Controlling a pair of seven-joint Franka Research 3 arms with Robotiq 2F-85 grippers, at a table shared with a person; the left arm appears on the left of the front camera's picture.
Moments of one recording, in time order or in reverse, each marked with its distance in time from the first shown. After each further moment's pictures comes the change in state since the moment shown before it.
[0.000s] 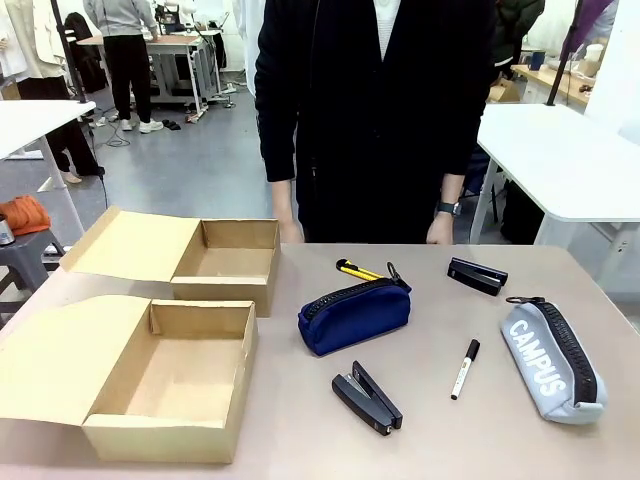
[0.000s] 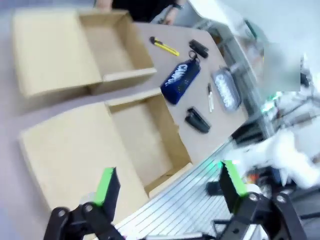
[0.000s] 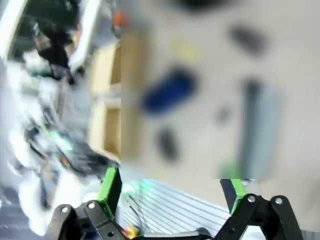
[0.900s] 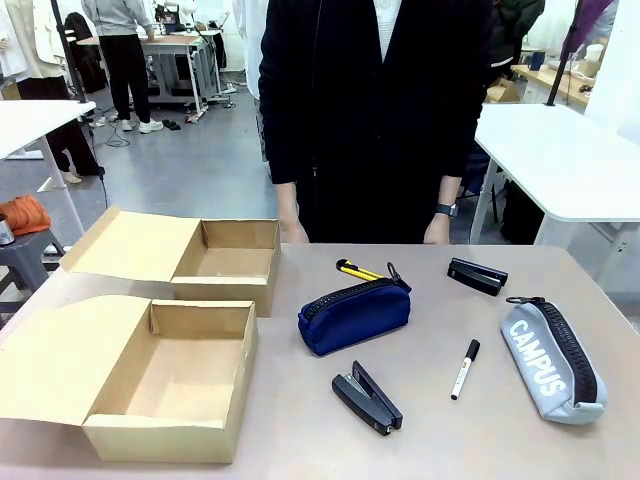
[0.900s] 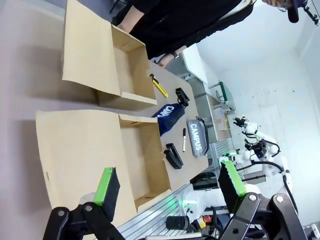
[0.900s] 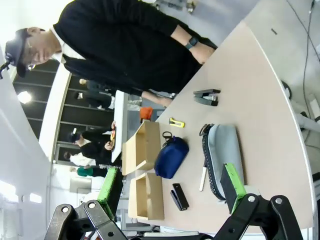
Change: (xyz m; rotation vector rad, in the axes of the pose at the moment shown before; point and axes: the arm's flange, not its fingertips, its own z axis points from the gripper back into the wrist) left arm -0.026 0.072 0.027 -0.110 -0.189 0.279; right arm -0.036 -0.112 0.095 0.096 -0.366 -0.282
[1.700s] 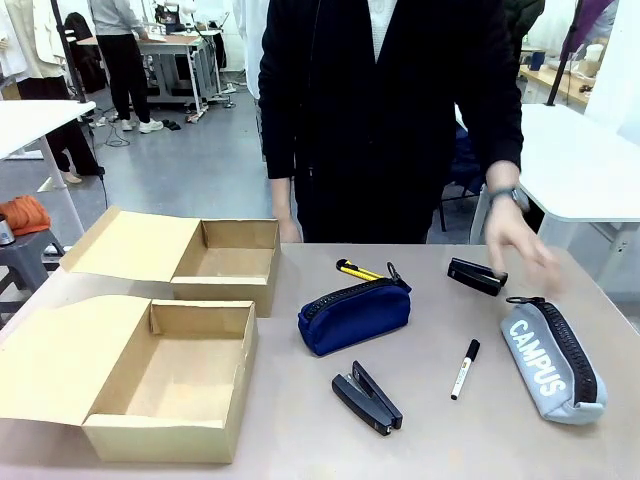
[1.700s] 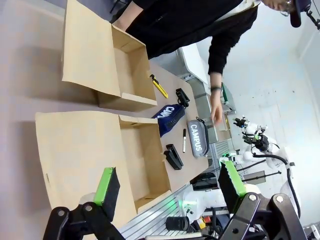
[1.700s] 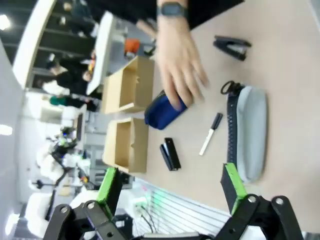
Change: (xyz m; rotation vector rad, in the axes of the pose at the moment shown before) left arm 0.002 0.000 -0.003 0.001 -0.002 0.001; right arm -0.022 0.065 -0.097 -0.048 0.346 0.215
